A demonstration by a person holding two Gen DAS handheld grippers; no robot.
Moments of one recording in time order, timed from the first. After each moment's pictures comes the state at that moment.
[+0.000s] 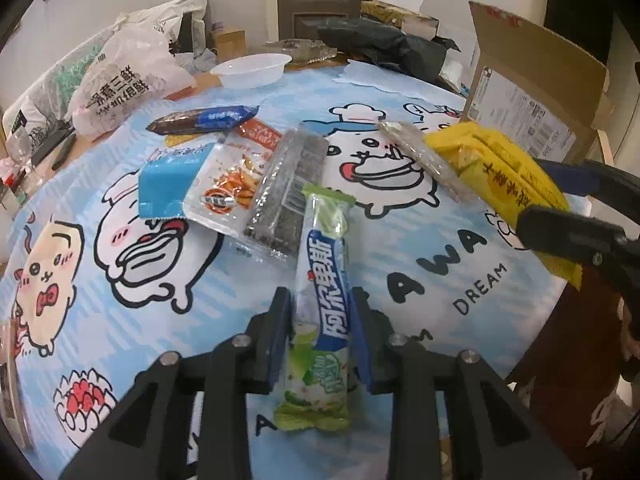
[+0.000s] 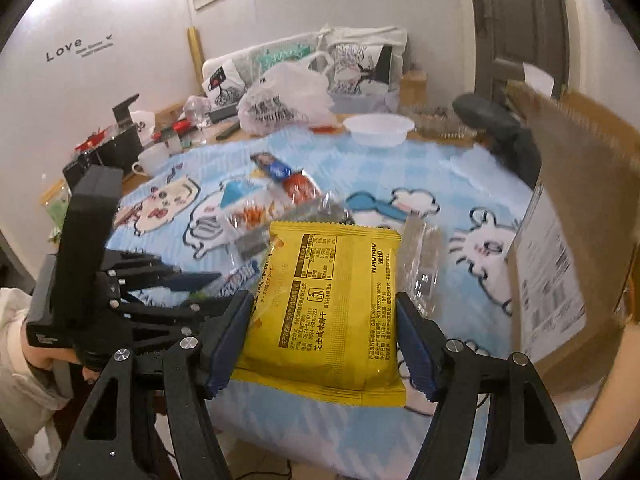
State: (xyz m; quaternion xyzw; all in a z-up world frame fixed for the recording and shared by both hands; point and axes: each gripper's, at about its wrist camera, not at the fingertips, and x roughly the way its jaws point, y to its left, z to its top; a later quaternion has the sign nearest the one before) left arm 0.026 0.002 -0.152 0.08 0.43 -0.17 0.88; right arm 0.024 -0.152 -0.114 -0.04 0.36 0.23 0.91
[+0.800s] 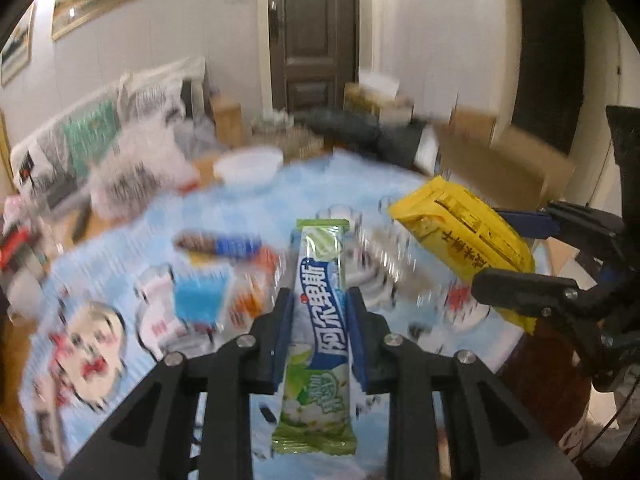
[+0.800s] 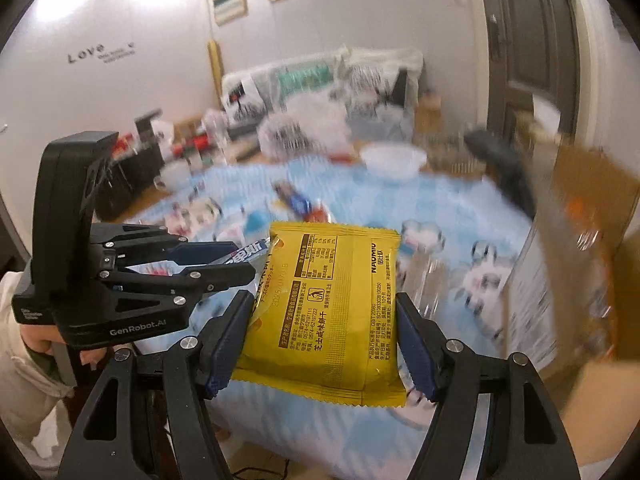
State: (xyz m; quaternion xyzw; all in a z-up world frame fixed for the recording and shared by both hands) left arm 0.007 -0.004 -0.043 0.07 0.31 -0.19 0.93; right arm 0.008 -0.159 -0.066 -0.05 0.30 0.26 0.92
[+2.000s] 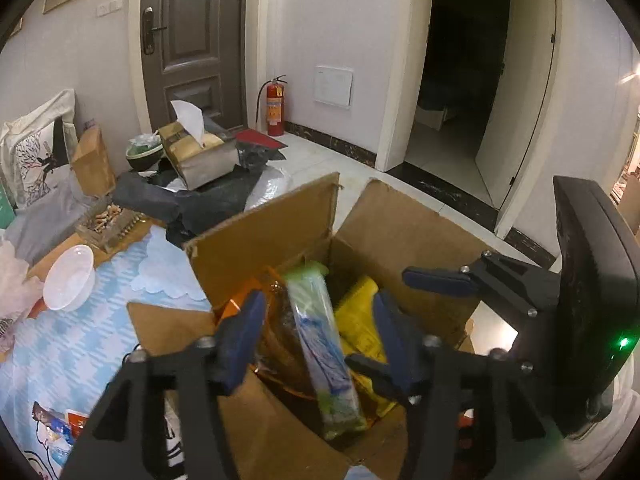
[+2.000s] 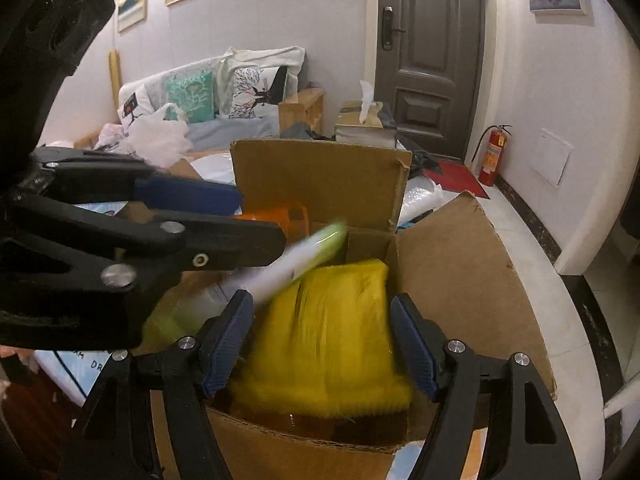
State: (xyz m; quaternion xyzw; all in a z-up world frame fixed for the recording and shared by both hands) left arm 0.096 -0.268 0.005 0.11 0.35 -0.36 0.86; right arm 0.062 -0.353 -0.045 -0.05 0.33 0.08 0.94
